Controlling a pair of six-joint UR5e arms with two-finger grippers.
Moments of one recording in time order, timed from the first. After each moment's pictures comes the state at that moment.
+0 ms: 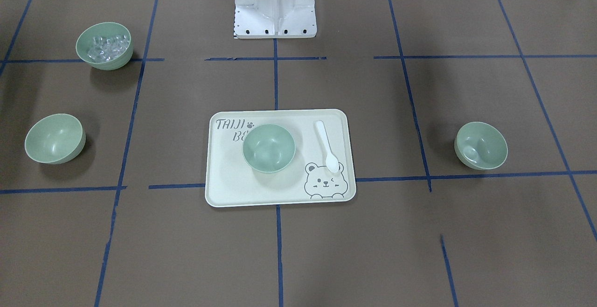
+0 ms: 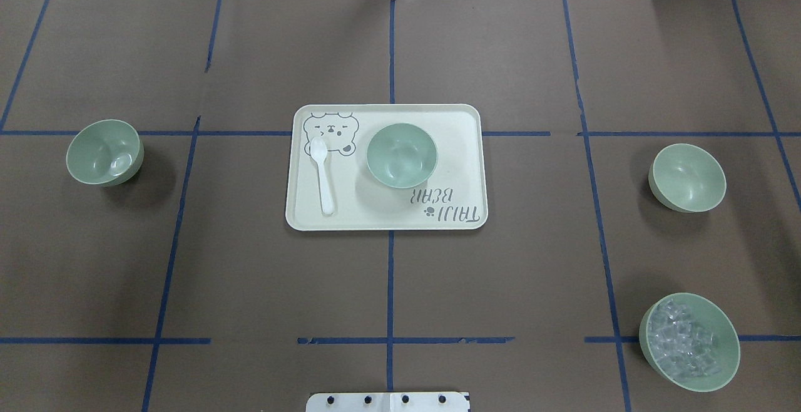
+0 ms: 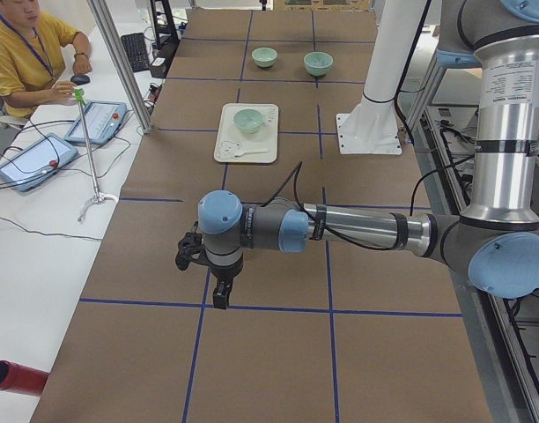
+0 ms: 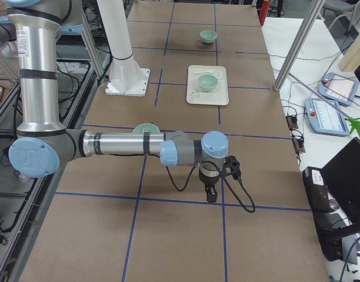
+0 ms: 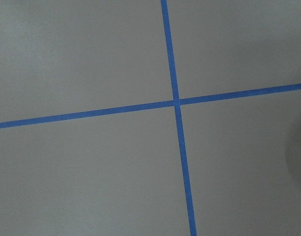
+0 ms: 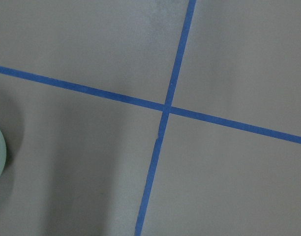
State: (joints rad) left arm -1.58 -1.55 -1.69 -1.56 -2.30 0.08; right arm 1.52 -1.58 1.62 -1.51 2.30 -0.12
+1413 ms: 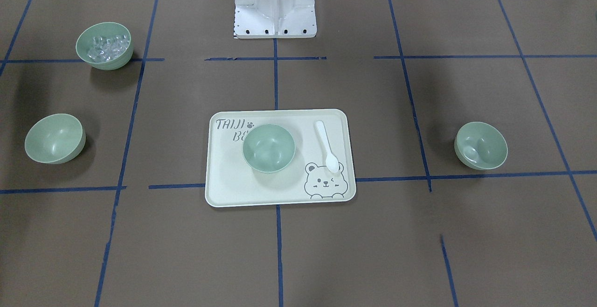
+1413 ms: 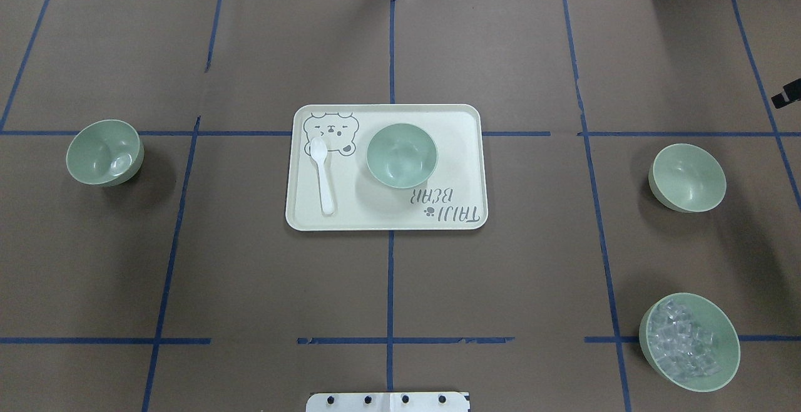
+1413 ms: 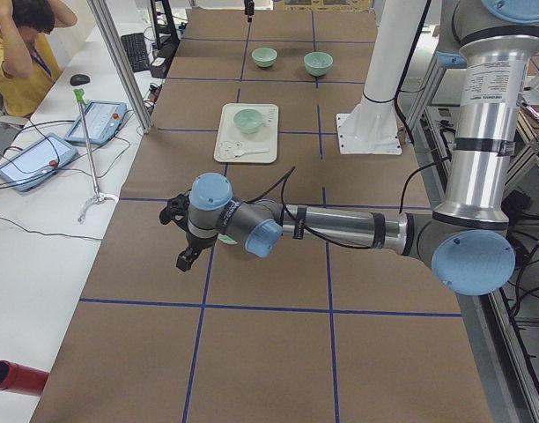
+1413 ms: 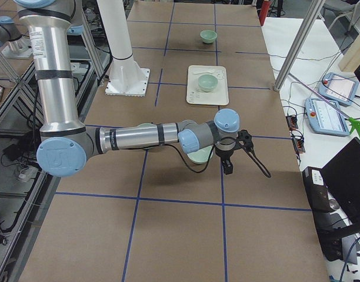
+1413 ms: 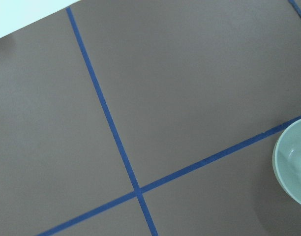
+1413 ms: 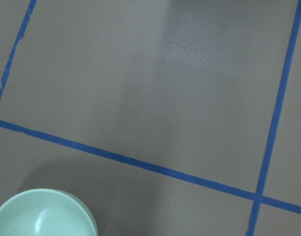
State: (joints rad) left arm -1.41 -1.64 -1.57 -2.08 -2.30 -0.01; right arm 1.36 -1.47 1.60 -1.31 2.34 0.15
